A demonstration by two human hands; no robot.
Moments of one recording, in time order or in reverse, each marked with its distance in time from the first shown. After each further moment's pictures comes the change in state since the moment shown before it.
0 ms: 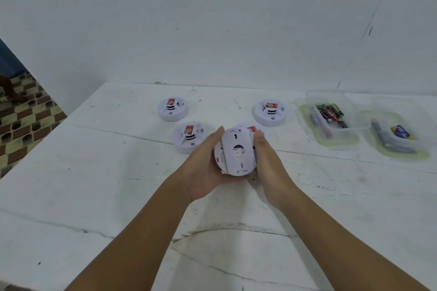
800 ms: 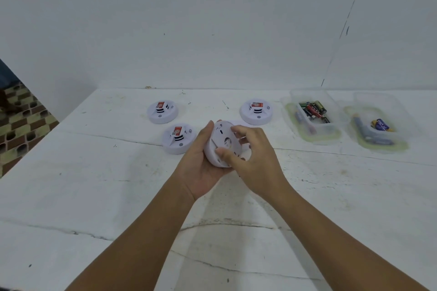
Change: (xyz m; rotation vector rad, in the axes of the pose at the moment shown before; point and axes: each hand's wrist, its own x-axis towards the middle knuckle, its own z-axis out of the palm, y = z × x) left_hand 0.008 -0.015 0.023 -0.207 -0.001 0.120; right_hand -0.021 -0.003 -0.017 -0.634 0.152 -0.484
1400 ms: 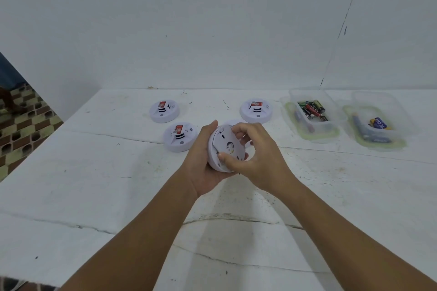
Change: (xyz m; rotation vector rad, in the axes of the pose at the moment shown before) left_hand -0.007 -0.001 0.012 0.087 0.047 -0.106; right_hand -0.001 0.003 -0.016 -0.034 -0.066 -0.136
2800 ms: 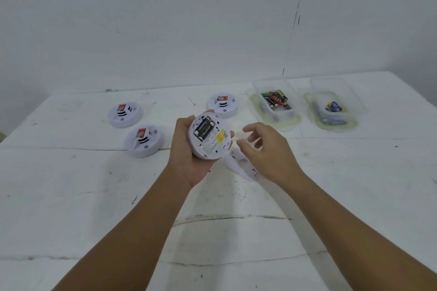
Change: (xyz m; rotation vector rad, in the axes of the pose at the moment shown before) left_hand 0.045 -0.018 0.022 -0.122 -0.087 0.087; right_hand -0.021 0.038 -0.059 -0.238 0.137 0.330
